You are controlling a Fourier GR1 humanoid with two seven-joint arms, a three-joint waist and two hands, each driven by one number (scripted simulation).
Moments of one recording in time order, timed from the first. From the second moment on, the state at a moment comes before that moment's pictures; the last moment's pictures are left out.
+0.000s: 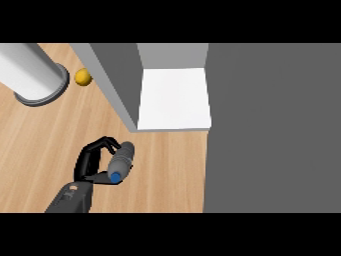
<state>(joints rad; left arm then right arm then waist) -0.40 0.08 0.18 -0.40 -0.07 -0.07 -1.06 1.05 -0.25 0.37 -2.50 -0.05 0.31 -0.40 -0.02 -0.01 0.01</state>
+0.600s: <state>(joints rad) -0.37 0.01 -0.04 -0.54 0.08 -0.02 -0.93 1.06 -0.28 0.35 -2.50 -0.05 0.30 -0.42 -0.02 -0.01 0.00</state>
